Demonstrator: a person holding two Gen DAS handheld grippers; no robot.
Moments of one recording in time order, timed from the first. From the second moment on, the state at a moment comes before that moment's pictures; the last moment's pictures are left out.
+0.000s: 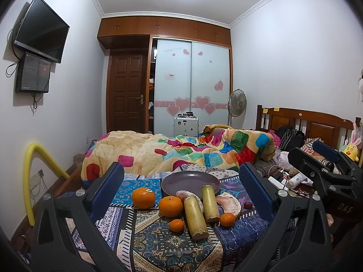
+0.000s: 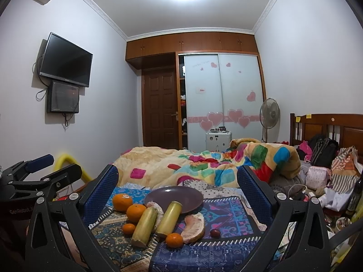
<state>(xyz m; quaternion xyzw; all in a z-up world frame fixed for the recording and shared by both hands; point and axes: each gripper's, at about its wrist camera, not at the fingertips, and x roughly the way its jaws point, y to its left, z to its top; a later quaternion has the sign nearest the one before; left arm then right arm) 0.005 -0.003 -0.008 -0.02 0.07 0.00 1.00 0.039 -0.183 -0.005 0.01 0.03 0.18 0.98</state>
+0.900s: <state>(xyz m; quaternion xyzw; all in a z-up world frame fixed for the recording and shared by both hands) 0.001 -0.005 -0.005 -0.02 0.07 0.00 1.00 0.042 -0.184 -0.007 0.01 0.04 0.17 0.98</state>
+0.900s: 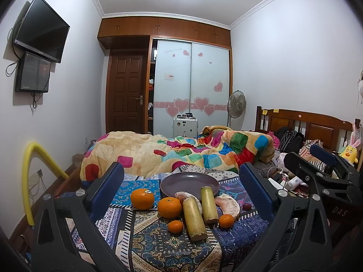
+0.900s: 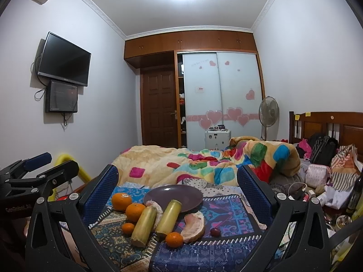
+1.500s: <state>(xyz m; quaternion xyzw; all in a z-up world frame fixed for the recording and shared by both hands) 0.003 -0.004 -0.006 -0.02 0.07 0.00 1.00 0.041 -0.185 -0.005 0.02 0.03 0.18 0.98</state>
